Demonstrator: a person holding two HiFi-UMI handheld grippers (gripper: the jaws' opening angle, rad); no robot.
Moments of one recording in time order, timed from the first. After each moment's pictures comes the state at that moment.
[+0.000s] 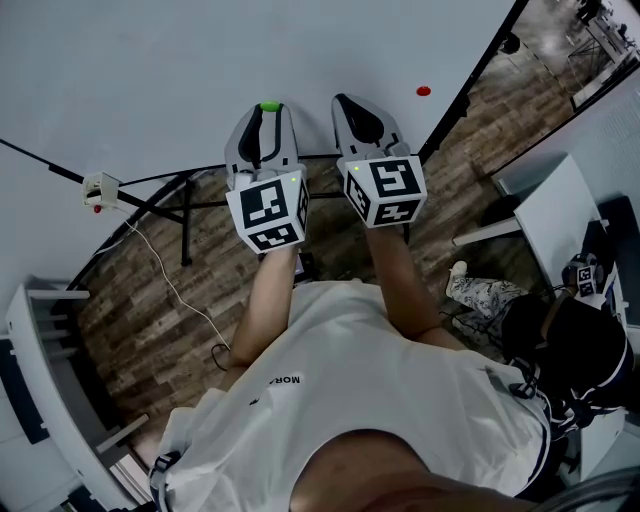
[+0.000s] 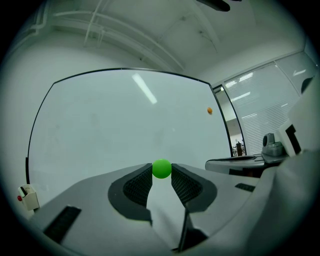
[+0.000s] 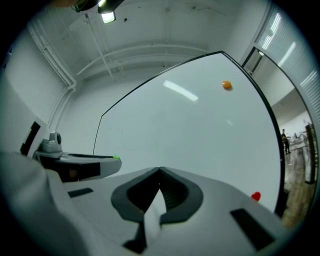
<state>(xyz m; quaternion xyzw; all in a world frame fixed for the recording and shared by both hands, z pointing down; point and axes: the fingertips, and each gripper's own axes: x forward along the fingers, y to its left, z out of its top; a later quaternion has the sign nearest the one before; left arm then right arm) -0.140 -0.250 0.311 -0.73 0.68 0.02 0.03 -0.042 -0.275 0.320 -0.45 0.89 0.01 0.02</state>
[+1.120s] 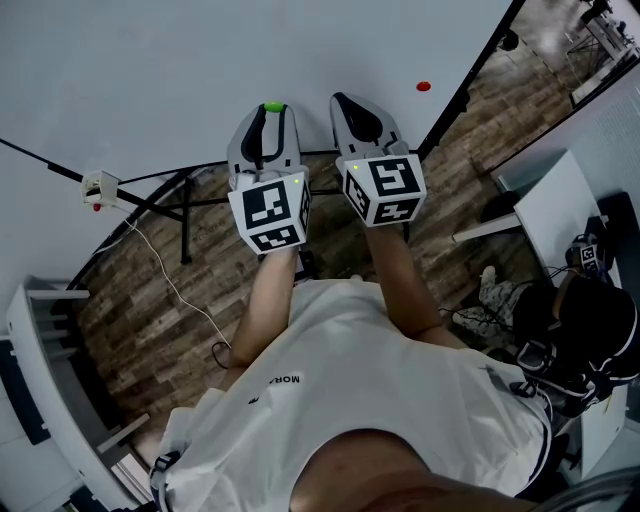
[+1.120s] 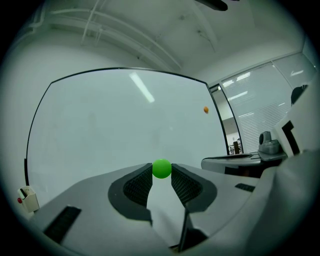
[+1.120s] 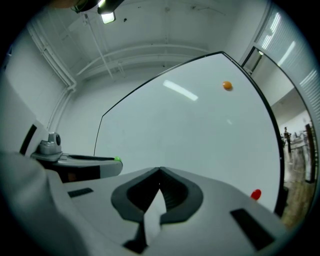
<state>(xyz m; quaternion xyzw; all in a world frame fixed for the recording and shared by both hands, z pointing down) -0.137 -0.220 0.319 -0.74 0.67 0.01 0.03 -0.047 -0.245 0.325 -0.45 0.89 0.01 0.03</state>
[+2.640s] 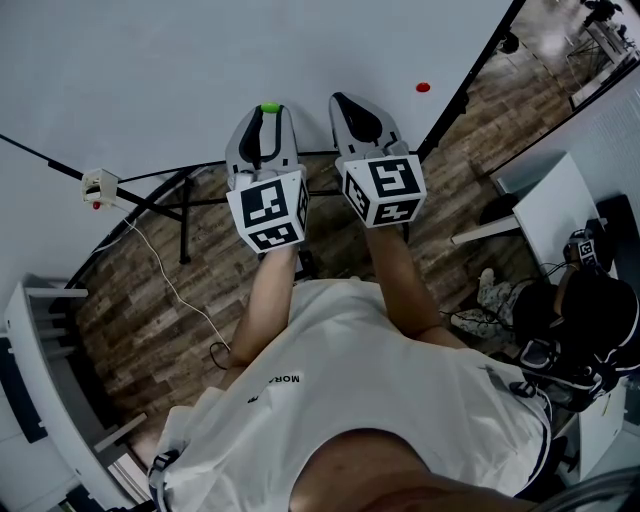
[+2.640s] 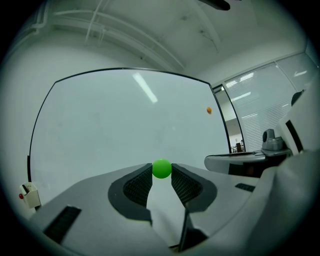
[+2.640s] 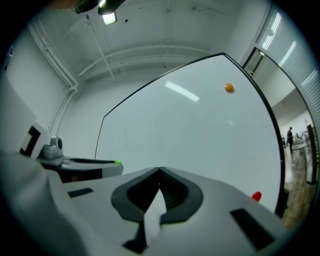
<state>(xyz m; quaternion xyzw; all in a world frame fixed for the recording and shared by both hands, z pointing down) -0.150 -0.208 0.325 -0.73 0.68 0.02 0.03 -0.054 -0.231 0.324 -0.45 0.89 0.02 0.03</state>
